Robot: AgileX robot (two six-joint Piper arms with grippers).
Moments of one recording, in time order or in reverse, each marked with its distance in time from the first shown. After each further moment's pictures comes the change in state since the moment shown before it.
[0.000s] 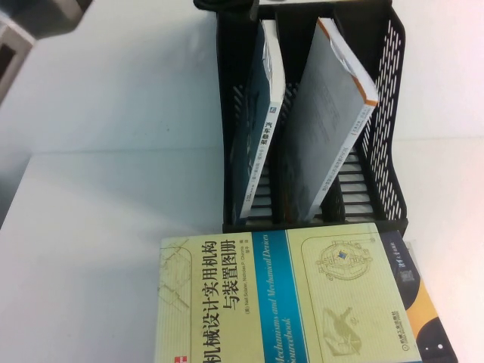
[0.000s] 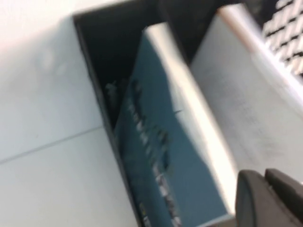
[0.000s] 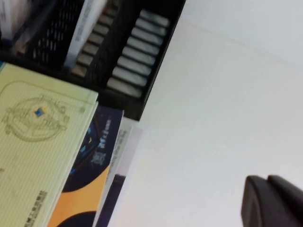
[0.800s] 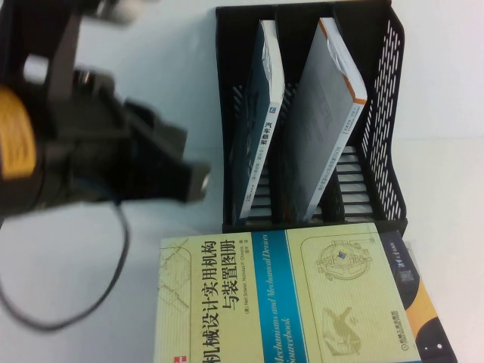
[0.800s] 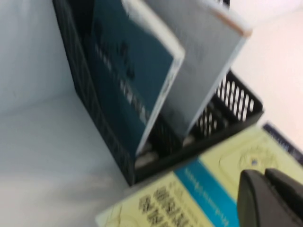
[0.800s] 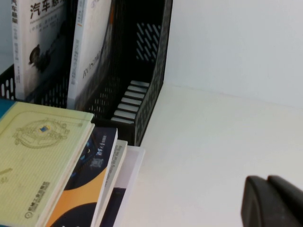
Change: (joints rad) right arm 0.000 -0.665 0.424 -0.070 -0.142 0.110; left arm -0.204 -0.813 1.136 0.139 -0.454 -0.191
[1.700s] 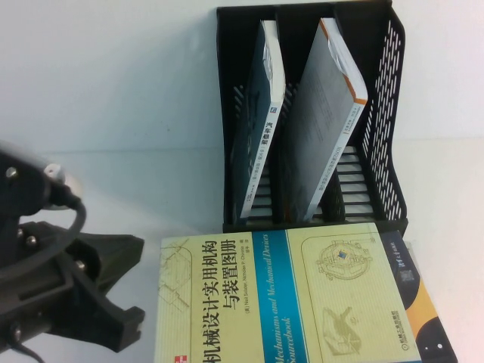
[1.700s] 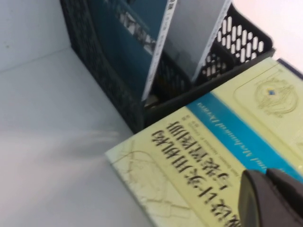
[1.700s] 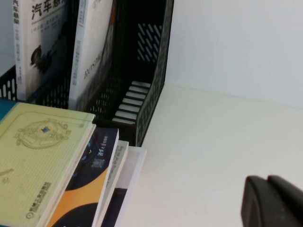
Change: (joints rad) right arm 0.000 0.000 0.004 0.000 -0.001 0.003; left arm 0.015 -0.270 0.462 0.016 -0.203 -0.001
